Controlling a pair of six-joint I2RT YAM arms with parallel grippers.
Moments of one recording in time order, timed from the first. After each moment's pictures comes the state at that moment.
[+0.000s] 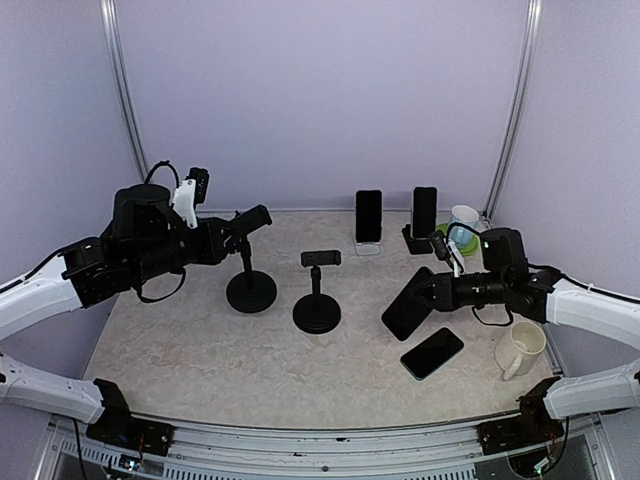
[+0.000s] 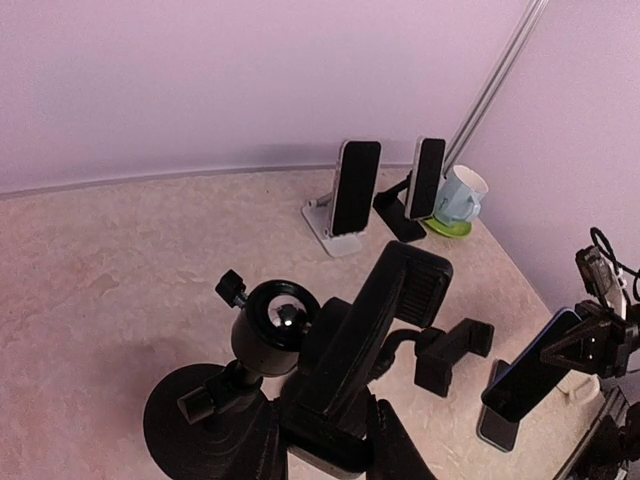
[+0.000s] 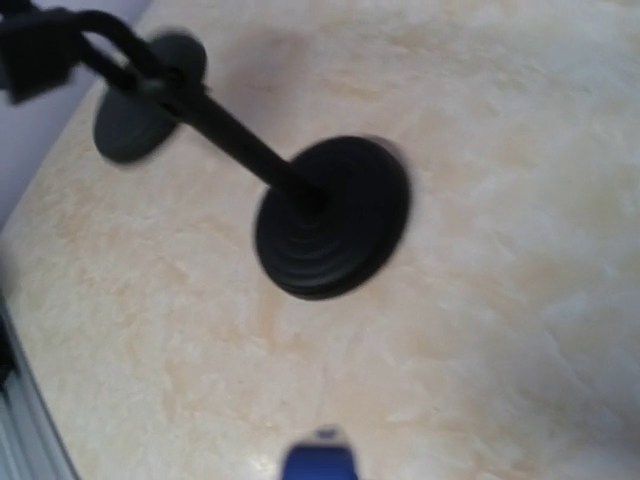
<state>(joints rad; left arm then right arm) -0.79 1.09 0.98 -0.21 -0.22 -0.41 0.48 1.11 0.62 -0.08 -0.52 0.33</state>
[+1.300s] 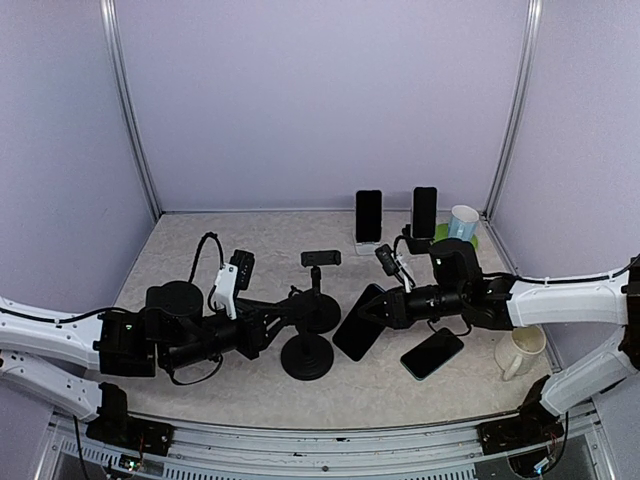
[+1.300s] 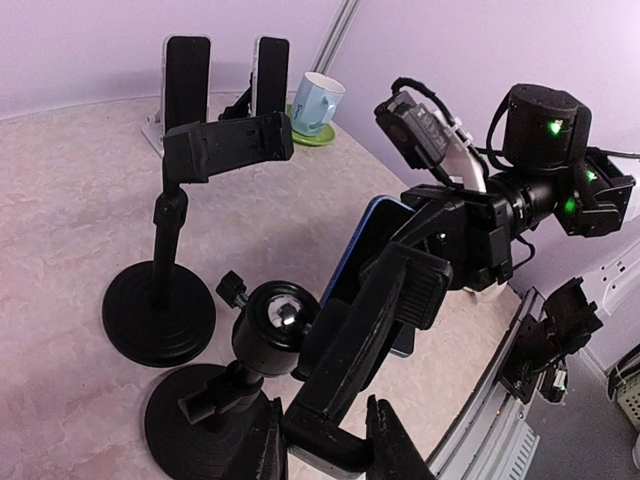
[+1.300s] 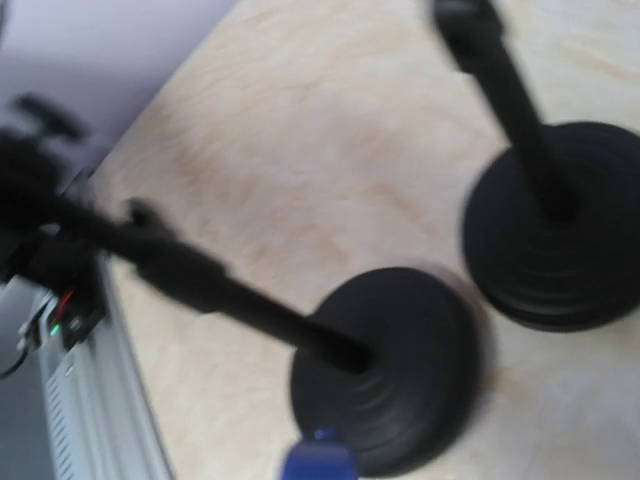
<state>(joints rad) -1.26 1.09 0.62 0.18 -0.36 -0.53 0.78 1.34 0.69 0.18 -0.50 0.44</state>
